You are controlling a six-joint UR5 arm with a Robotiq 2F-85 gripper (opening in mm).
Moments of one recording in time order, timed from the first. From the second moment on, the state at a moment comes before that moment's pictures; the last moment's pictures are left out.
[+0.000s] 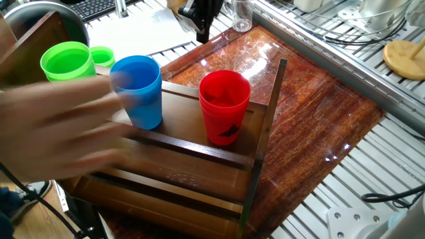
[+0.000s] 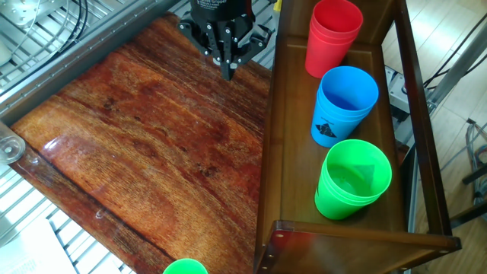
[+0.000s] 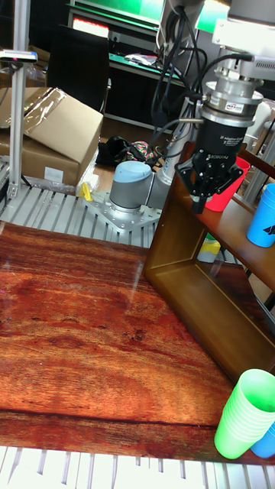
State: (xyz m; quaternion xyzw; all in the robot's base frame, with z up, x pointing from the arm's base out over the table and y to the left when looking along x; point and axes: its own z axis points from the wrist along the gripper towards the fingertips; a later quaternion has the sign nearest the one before) arm 0.512 0.101 0.327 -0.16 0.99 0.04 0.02
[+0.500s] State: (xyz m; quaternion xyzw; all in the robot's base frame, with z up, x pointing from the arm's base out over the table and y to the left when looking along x) arm 0.495 0.095 0.326 -0.20 0.98 0.04 -0.01
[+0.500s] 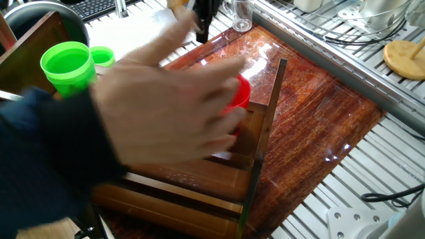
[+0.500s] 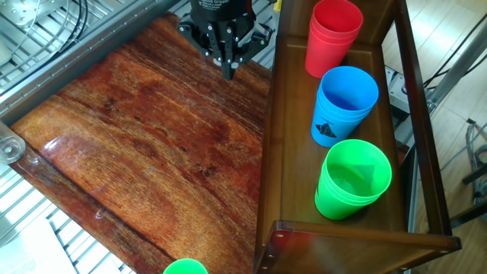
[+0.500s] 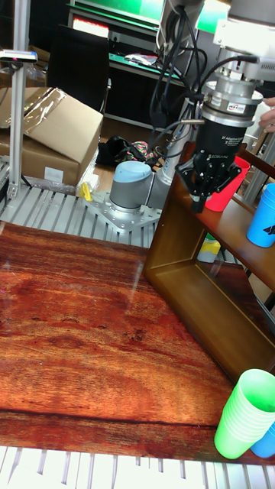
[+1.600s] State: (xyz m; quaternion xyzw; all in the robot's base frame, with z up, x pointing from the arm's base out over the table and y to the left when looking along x) arm 0.483 0.089 0.333 -0.23 0.97 0.01 -0.01
